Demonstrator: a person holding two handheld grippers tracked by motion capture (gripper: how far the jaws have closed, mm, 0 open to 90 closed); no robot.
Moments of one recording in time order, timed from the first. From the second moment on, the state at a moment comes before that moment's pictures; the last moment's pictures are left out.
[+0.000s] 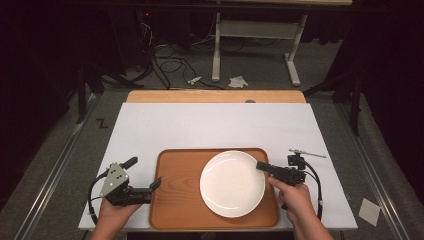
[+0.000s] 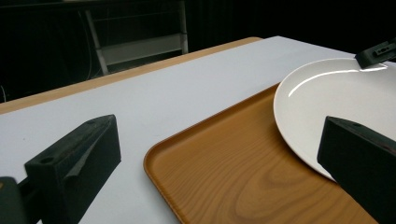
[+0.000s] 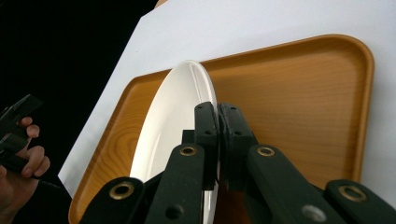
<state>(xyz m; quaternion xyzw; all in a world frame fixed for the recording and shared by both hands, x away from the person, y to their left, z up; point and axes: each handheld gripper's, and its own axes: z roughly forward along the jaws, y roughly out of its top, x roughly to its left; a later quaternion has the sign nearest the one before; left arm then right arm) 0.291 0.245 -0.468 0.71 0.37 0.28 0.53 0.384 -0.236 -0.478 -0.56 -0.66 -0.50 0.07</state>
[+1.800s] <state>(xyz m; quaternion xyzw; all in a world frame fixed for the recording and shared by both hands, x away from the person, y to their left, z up) 0.292 0.240 -0.472 0.73 0.37 0.27 0.51 0.364 -0.234 -0.447 -0.47 -0.75 -0.44 -0.14</state>
